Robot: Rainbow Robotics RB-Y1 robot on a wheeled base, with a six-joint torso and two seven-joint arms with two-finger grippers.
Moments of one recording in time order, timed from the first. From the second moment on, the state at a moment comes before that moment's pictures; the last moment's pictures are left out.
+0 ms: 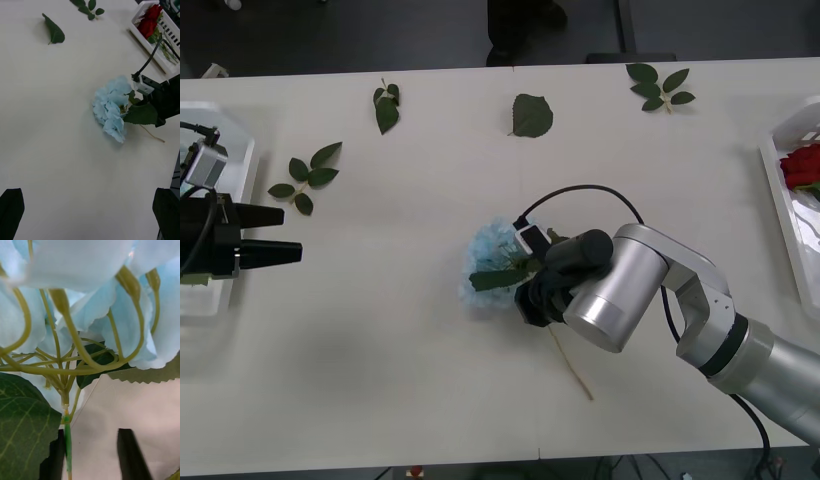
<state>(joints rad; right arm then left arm) -0.50 -0.48 0.80 -1.72 -0.41 1.17 1.16 -0.11 0.77 0.26 -1.67 1.71 1.38 -2.36</state>
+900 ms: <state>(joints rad) -0.62 -0.49 0.45 -1.74 -0.87 1.10 1.47 0.15 0.65 0.18 -1.75 2.03 1.19 -2.76</state>
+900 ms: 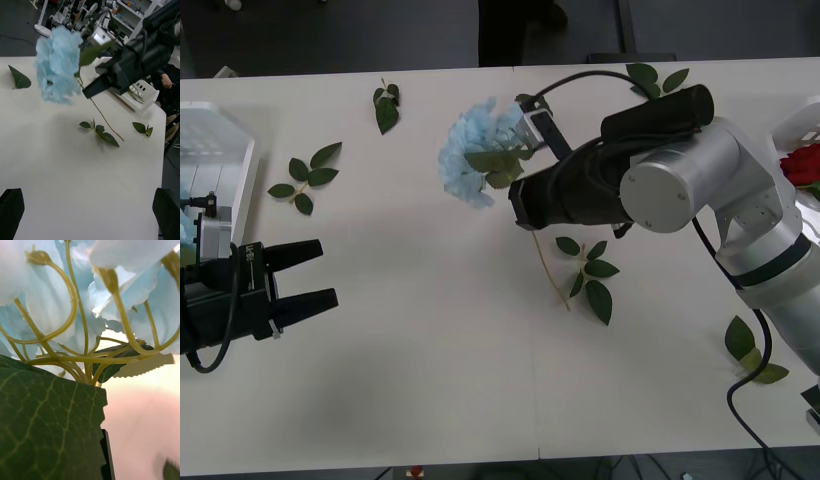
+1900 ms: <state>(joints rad) -0.88 -0.48 0.41 -1.58 -1.20 0.57 1.71 0.15 0.62 0.17 -1.75 2.04 1.17 -2.76</state>
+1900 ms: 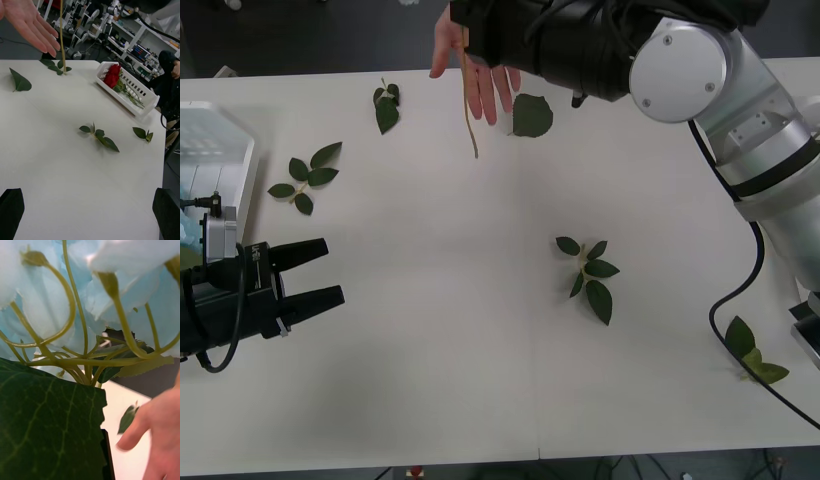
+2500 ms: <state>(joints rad) -1.19 -0.43 0.36 -1.23 -1.14 0.34 1.88 0.15 0.62 0.17 -1.75 2.04 1.17 -2.76</state>
